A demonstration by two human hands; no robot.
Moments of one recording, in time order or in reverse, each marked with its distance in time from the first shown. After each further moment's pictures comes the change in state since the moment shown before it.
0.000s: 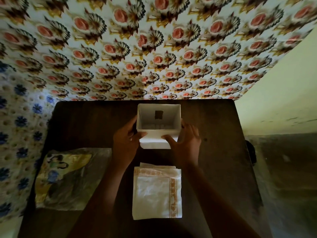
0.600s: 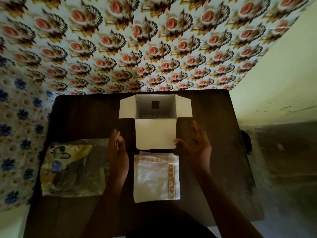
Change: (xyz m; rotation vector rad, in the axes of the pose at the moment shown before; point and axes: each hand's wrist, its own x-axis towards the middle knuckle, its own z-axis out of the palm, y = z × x) left_hand -0.072 -0.050 -0.009 -0.044 0.266 -0.209; right_hand -0.057 0.032 -0.047 0.252 -0.076 0.200
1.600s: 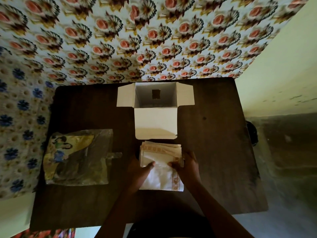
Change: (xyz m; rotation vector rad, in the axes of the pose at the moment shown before) left_hand -0.058 -0.060 0.022 0.286 -0.375 -0.572; right_hand -0.072 0.081 0.034 -0.150 -0.316 0.269
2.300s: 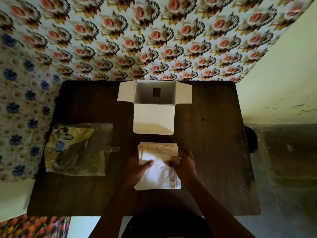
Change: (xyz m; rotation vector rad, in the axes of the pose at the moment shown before) left_hand -0.025 0.003 0.006 -0.086 -0.054 0.087; right_hand 0.007 0.004 -0.009 0.043 -0.103 0.002
